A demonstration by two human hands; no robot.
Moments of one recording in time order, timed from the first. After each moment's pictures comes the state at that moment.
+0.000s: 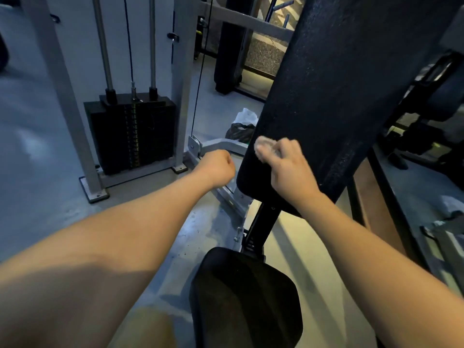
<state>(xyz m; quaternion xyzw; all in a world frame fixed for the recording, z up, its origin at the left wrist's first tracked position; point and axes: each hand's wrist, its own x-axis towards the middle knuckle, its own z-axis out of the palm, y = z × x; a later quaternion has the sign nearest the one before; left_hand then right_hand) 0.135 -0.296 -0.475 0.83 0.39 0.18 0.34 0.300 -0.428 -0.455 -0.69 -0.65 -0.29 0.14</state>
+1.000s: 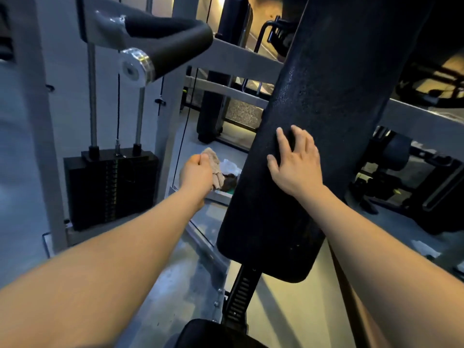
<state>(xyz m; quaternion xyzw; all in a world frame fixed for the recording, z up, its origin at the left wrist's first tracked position) 0.168 -0.252 -0.386 0.54 0.39 0.45 0.60 0.339 -0.387 -0.313 -0.80 -0.48 -0.33 0.09</state>
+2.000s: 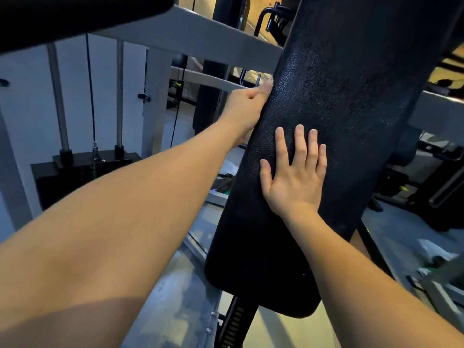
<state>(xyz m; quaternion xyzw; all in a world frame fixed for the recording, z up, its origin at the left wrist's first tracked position) 0.303 -0.198 -0.262 0.62 0.08 0.46 0.64 0.380 -0.344 -0.356 -0.76 -0.41 -0.49 0.12</state>
